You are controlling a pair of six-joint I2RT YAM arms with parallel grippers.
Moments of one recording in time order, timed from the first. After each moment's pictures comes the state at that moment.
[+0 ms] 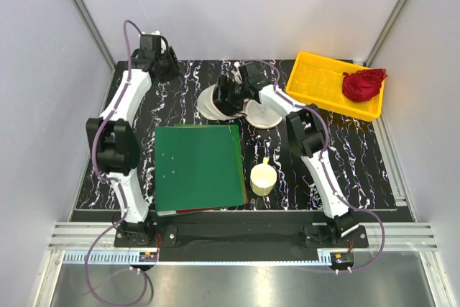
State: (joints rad) left arm -0.10 1.97 1.83 -0.60 0.10 -0.47; right arm 0.48 2.60 2.20 -0.33 -0.60 0.72
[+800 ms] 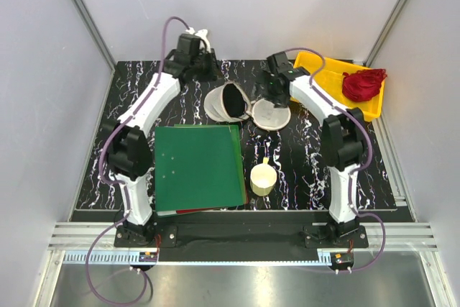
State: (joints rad) left arm -0.34 1.91 1.83 -0.54 0.20 -0.42; right arm 0.40 2.14 1.88 -0.68 -0.02 0.60
